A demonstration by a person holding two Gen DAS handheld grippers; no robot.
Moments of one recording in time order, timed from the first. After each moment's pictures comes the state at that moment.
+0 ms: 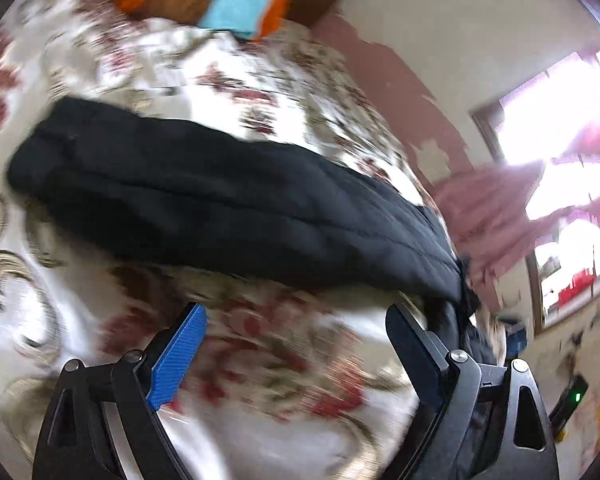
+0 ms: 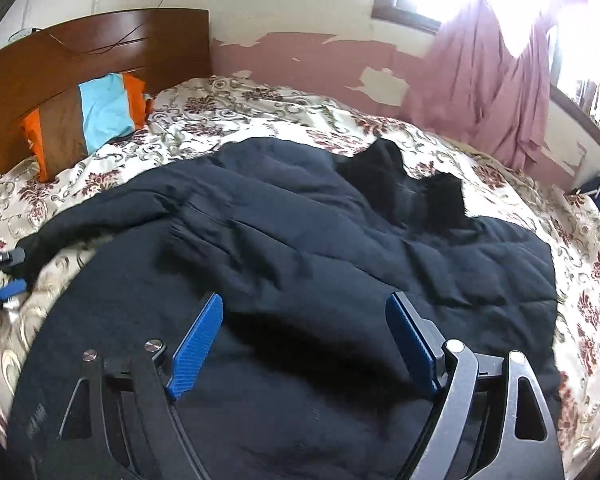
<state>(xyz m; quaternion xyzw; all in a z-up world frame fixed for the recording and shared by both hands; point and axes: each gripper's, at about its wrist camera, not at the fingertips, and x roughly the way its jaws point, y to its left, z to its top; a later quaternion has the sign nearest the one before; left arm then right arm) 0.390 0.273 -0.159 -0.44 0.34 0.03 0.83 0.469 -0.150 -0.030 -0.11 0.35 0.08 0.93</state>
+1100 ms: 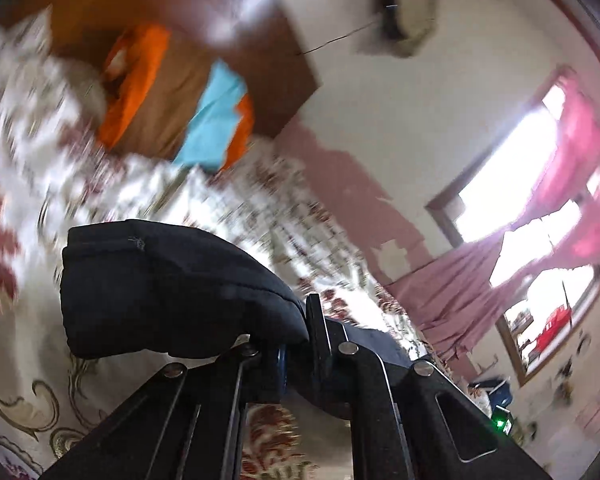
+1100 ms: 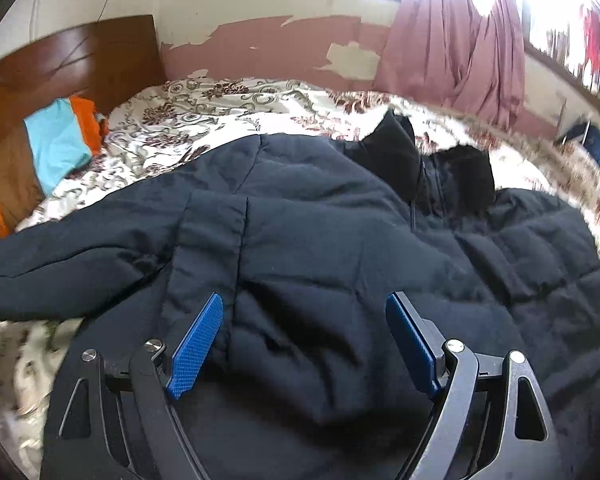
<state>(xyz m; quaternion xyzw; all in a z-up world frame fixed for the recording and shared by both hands) 0.379 0.333 -0.073 -0.40 0.13 0.02 0.91 0.520 -0.102 -0.063 -0.02 0.38 0.02 0.93</state>
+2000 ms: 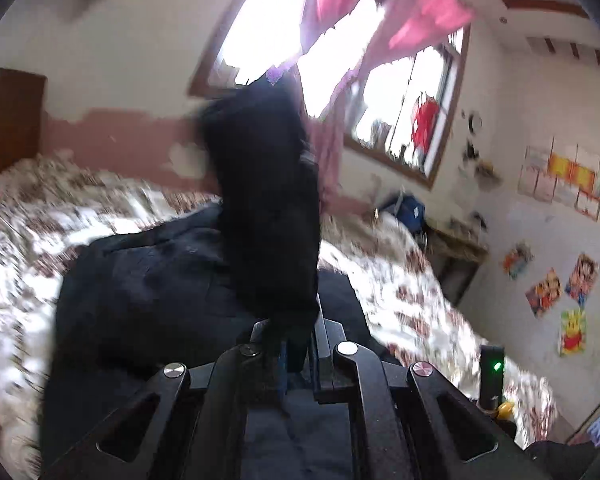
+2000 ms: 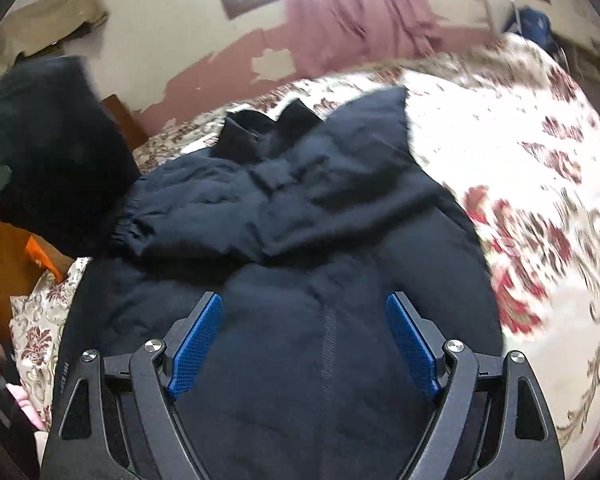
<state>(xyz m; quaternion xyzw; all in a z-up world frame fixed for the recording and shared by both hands) 0.402 -0.066 0.032 -0.11 0.21 -0.27 0.93 0.361 -0.402 -0.075 0.15 0.37 0.03 0.92</state>
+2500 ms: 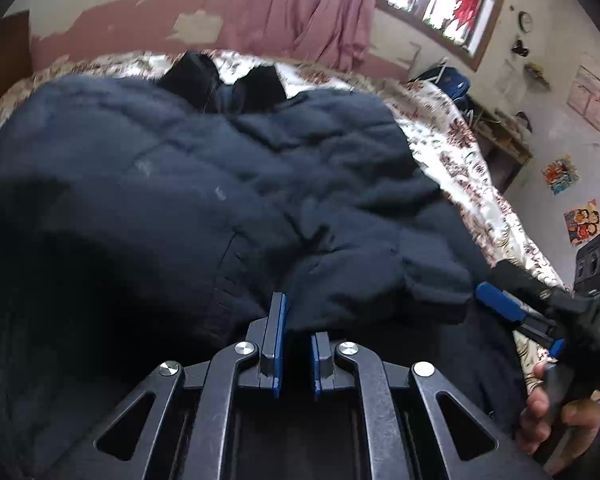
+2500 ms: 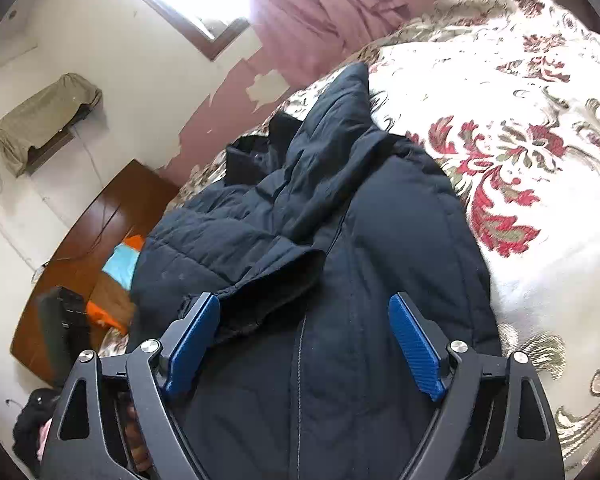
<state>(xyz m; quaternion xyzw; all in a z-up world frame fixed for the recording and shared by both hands) 0.413 -0.143 -0.099 -0.05 0.42 -0.22 0.88 0.345 -0.443 -0.129 0.31 0.32 0.10 0.89</state>
